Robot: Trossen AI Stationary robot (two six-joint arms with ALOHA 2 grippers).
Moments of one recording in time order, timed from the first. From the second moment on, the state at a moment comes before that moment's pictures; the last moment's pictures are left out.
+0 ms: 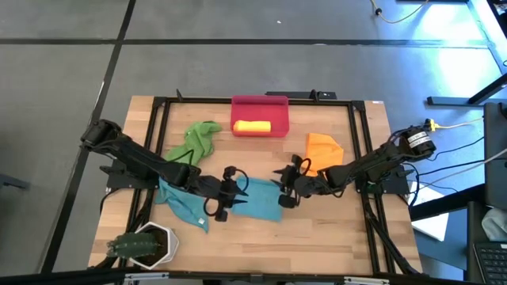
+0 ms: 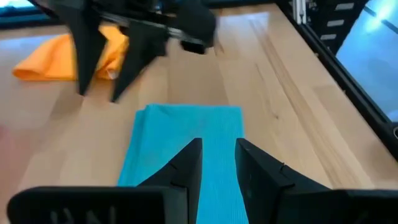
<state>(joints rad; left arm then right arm) -0.35 1.46 0.80 0.14 -0.23 -0.10 0.31 1.56 0.68 0.27 0.61 0.19</state>
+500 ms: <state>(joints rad) -0.33 1.46 0.80 0.15 -0.26 0.04 0.28 1.56 0.71 0.42 0.56 0.04</state>
